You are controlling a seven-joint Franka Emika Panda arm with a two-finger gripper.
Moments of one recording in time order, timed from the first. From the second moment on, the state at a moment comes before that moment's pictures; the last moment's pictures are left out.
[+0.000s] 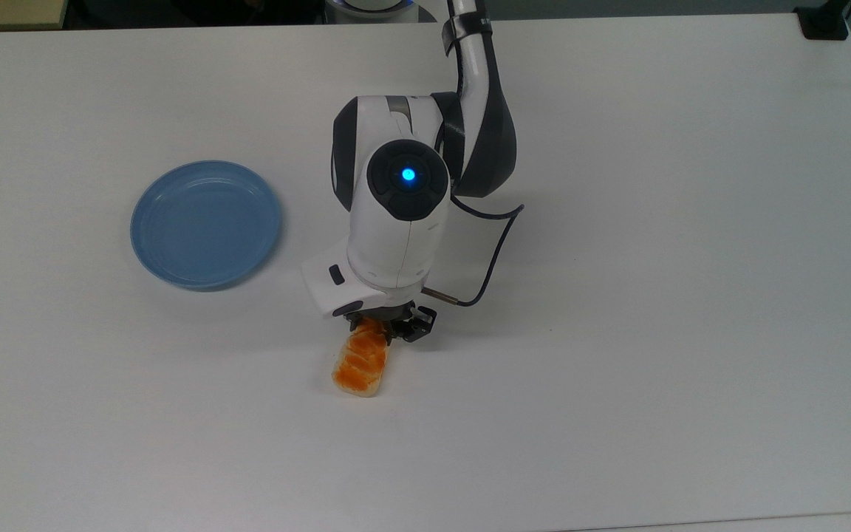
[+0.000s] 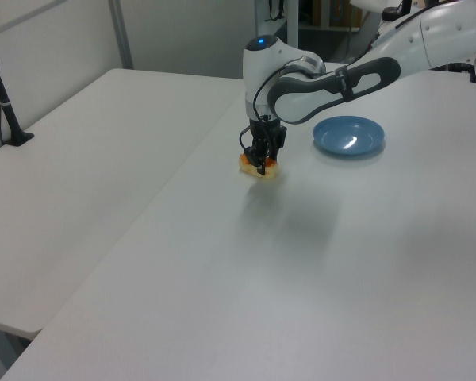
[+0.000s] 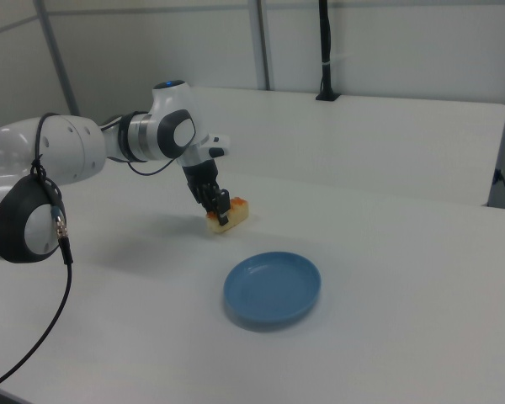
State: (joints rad) arm 0.13 0.83 -0.07 -1.10 -0.11 1.98 0.46
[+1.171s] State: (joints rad) arm 0.02 0.38 -0.08 -1.21 -0.06 1.73 0.23
